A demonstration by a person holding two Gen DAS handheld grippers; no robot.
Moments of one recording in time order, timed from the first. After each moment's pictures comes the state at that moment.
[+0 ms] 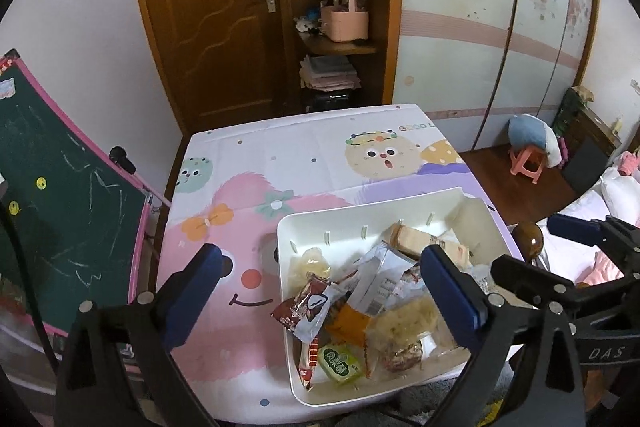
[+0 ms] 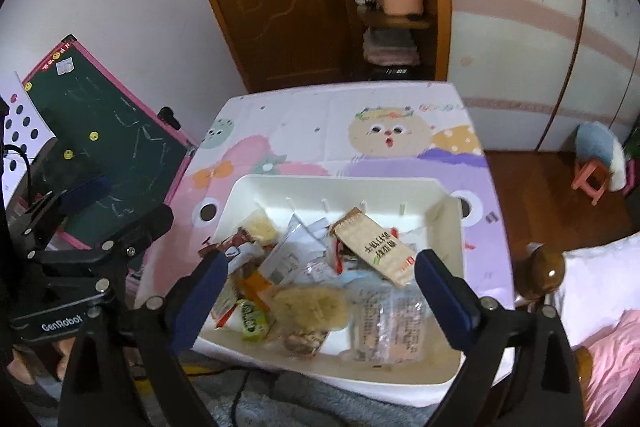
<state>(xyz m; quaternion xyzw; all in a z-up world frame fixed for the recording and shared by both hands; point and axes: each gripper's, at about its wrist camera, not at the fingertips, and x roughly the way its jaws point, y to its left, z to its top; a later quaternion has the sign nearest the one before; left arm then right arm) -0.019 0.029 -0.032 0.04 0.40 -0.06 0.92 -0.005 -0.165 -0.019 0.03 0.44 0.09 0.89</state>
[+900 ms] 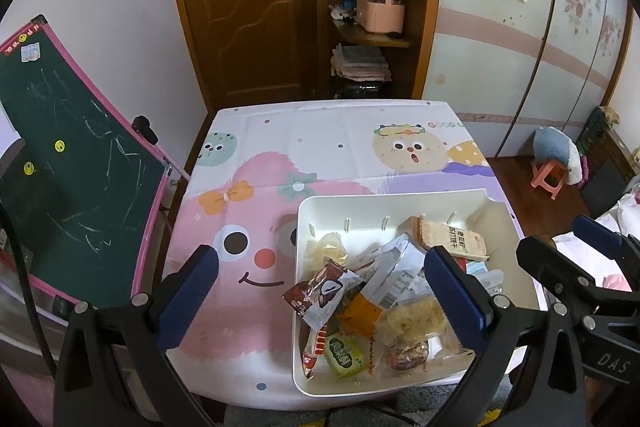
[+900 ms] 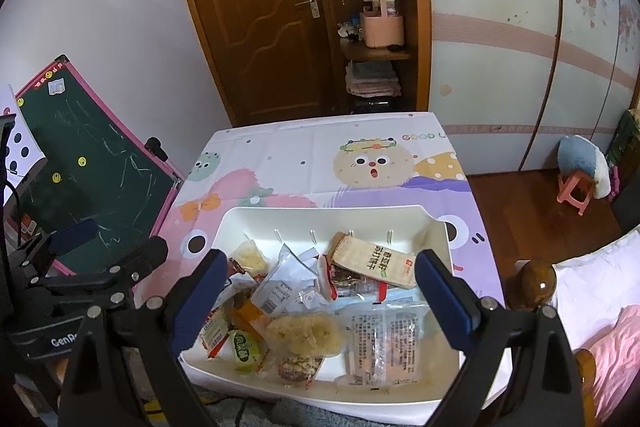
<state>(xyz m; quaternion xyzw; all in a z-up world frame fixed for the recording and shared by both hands) -0.018 0.040 -0.046 0.01 0.42 -0.01 0.91 -0.011 -0.161 -0.016 0.04 0.39 0.06 0.92</state>
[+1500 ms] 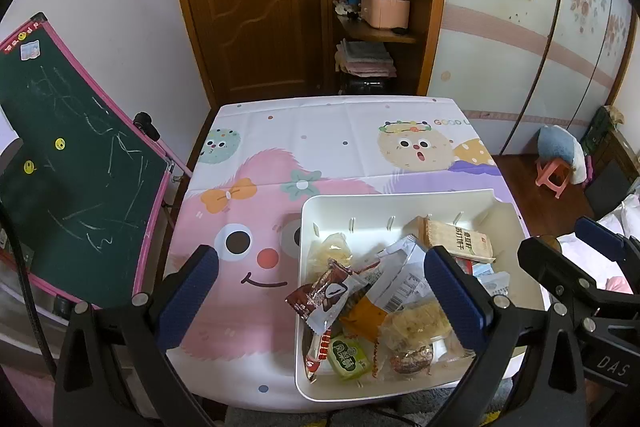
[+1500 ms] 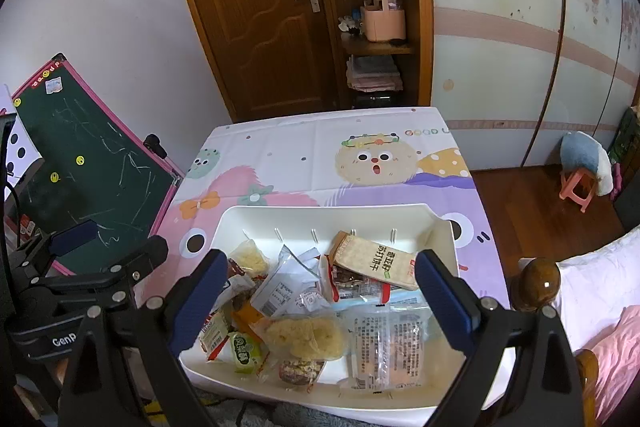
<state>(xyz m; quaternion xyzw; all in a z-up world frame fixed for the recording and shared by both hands) -0.014 0.042 -0.049 0.01 0.42 0.00 0.91 -0.005 -0.161 -0.019 0.05 0.40 0.06 0.91</state>
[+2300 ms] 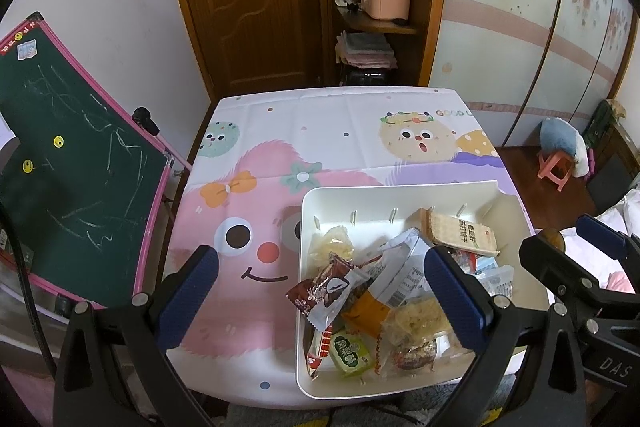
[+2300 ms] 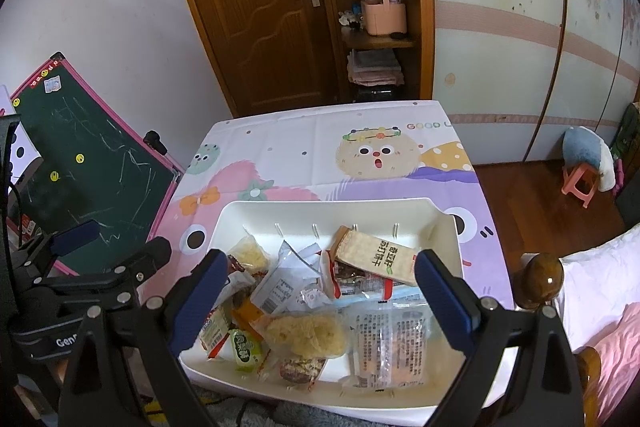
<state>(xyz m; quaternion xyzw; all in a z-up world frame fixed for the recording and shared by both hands) -0.015 0.045 -0.060 0.01 0.43 0.00 0.90 -0.002 -0.164 -0.032 0.05 0.41 0.07 0.91</state>
